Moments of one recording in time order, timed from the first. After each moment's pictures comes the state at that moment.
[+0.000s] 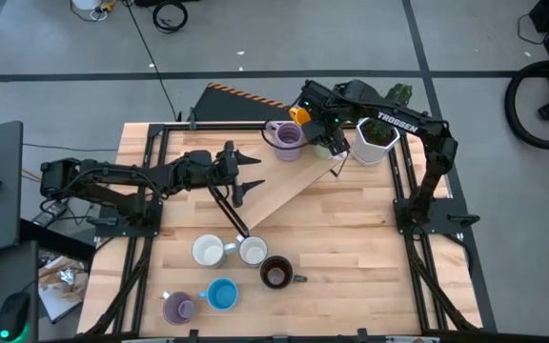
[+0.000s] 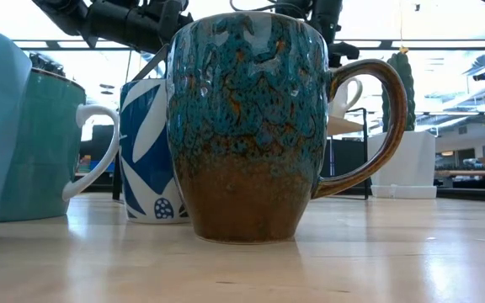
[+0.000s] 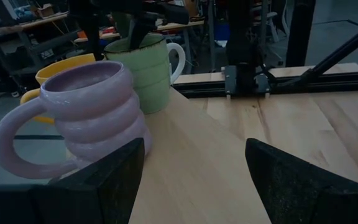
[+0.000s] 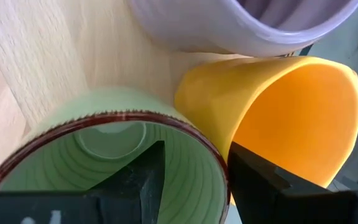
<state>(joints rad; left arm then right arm) 0.16 1.24 0.67 0.42 -0.08 0.15 -0.45 1.76 1.87 -1.34 0.18 -0.96</state>
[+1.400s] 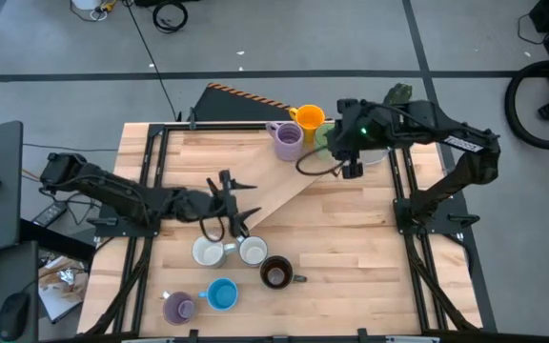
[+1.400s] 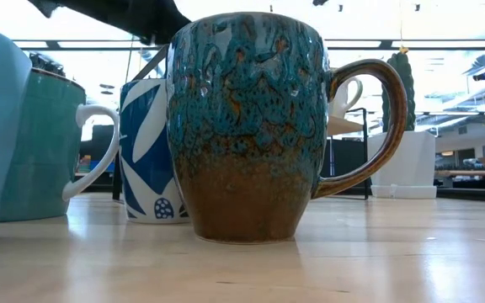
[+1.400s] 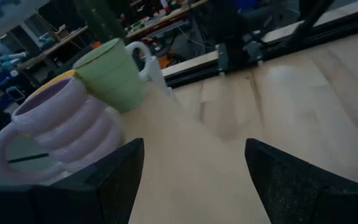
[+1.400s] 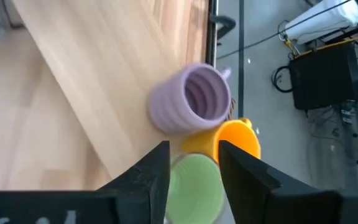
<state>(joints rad) -0.23 1.24 0.67 0.34 -0.54 0.29 -0.07 1.44 1.87 -1.27 0.33 -0.44</state>
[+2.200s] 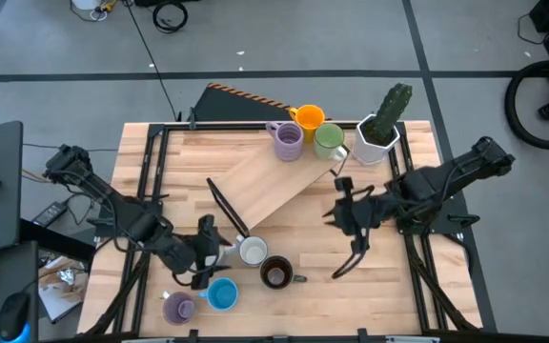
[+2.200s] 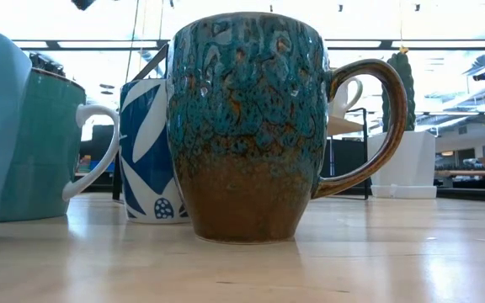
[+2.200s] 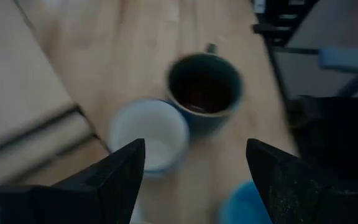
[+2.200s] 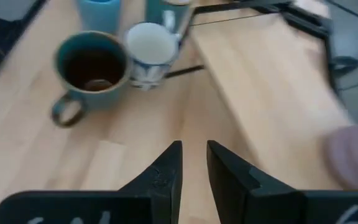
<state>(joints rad) -0.65 1.24 1.00 -0.47 -0.45 -0.51 0.42 1.27 1.28 -0.85 0.33 -0.02</state>
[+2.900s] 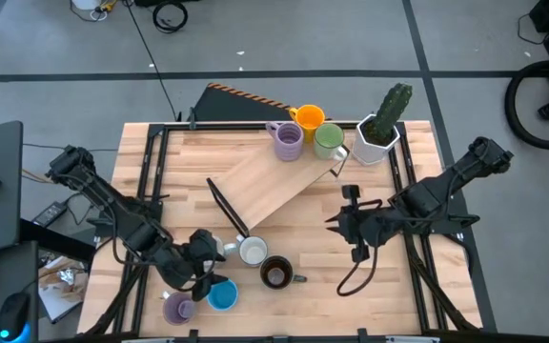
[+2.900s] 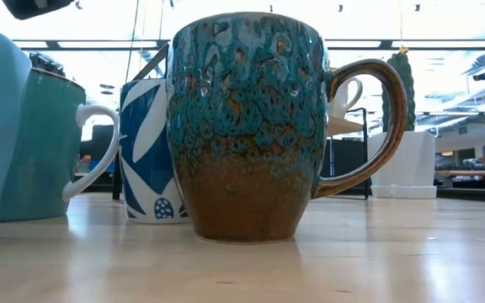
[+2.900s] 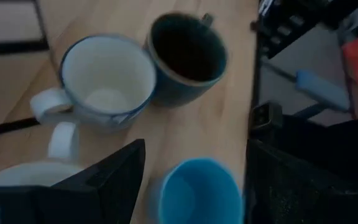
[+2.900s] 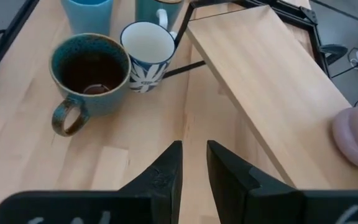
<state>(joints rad) -0.73 1.29 1.00 -0.49 -0.42 -0.97 0.54 1.26 1.22 -0.82 0.50 0.13</state>
